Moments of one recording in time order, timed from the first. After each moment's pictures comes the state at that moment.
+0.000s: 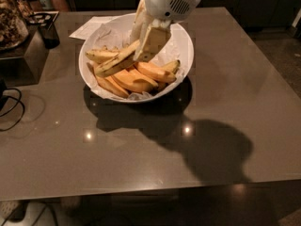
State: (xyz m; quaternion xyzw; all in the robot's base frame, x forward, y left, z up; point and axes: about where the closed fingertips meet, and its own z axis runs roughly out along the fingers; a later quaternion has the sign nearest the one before) arm 0.529 0.005 1.006 -0.75 0.60 0.07 0.27
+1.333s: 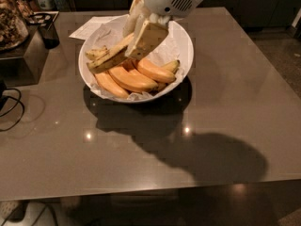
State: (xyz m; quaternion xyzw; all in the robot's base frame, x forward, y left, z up) arm 0.505 0.018 1.031 -0.74 0.59 0.08 0.32
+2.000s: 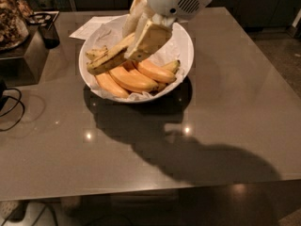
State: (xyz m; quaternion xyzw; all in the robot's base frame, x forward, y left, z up) arm 0.484 0.016 1.042 -0.73 0.58 0.09 0.34
